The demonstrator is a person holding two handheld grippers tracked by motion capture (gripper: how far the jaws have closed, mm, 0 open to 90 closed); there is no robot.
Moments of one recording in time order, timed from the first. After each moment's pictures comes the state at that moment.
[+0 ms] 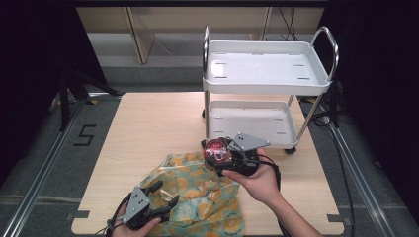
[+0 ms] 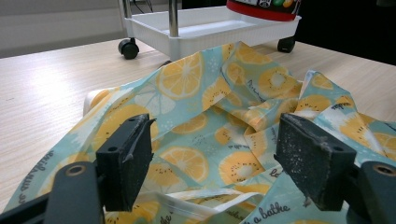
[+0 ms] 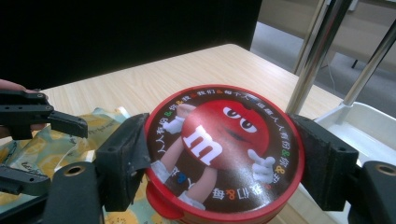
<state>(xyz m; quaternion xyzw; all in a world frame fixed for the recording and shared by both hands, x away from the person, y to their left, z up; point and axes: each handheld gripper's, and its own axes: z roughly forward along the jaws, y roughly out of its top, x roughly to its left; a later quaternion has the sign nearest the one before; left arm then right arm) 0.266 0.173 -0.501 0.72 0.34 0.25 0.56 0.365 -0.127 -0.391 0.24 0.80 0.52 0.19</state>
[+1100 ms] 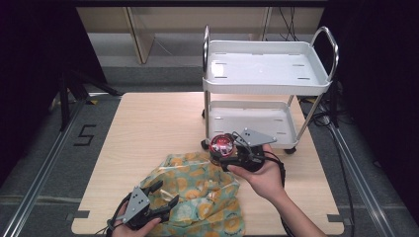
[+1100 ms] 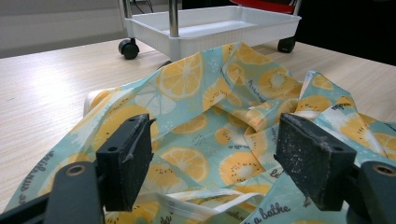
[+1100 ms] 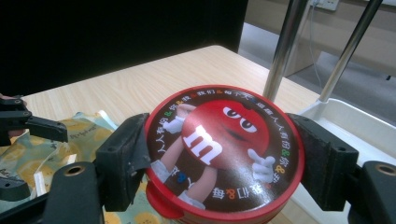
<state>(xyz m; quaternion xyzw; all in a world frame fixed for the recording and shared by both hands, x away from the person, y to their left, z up) 0.266 0.172 -0.501 0.71 0.34 0.25 0.56 0.373 -0.141 -0.387 0.26 0.79 0.52 0.20</state>
